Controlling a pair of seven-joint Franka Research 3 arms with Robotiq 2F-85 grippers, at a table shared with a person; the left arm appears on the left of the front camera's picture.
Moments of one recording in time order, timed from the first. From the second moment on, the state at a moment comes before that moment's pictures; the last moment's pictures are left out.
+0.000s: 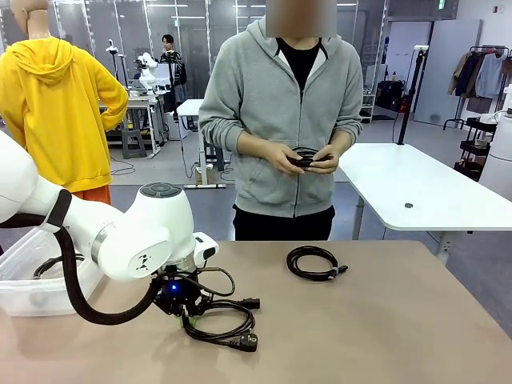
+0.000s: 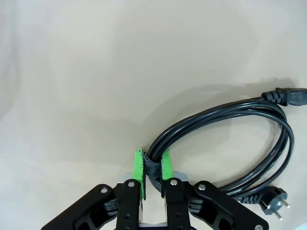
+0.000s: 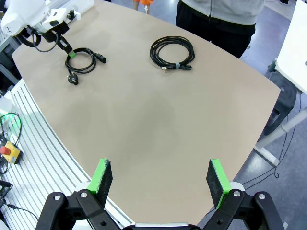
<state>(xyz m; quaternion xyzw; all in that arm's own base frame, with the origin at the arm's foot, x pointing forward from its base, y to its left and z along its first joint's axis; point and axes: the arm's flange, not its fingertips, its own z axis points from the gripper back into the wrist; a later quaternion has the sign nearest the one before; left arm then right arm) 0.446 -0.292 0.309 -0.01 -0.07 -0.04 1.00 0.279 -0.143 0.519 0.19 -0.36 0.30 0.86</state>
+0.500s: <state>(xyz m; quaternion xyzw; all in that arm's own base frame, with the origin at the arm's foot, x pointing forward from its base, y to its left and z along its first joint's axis) 0.459 -0.298 0.369 -0.03 -0.08 0.00 1.00 0.279 -0.143 0.519 0.19 -0.36 0.30 0.86</state>
